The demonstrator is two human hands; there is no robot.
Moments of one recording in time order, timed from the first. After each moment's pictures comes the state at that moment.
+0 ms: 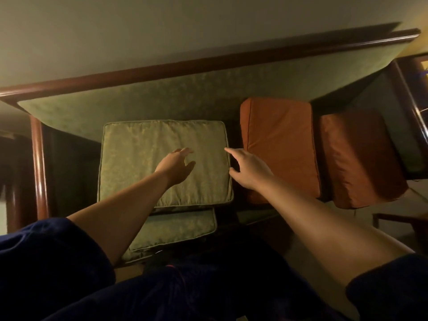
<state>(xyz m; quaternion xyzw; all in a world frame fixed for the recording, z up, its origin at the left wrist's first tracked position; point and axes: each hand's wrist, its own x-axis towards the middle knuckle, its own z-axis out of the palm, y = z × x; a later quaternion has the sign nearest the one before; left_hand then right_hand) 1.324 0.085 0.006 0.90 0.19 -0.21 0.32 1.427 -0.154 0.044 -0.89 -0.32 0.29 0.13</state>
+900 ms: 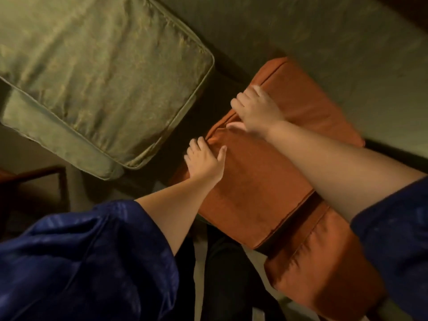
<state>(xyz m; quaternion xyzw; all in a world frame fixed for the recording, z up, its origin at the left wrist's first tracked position) 1.541 -0.250 -0.235 0.62 0.69 -0.19 0.32 1.745 -0.184 -0.230 -0.55 -0.82 0.09 -0.12</state>
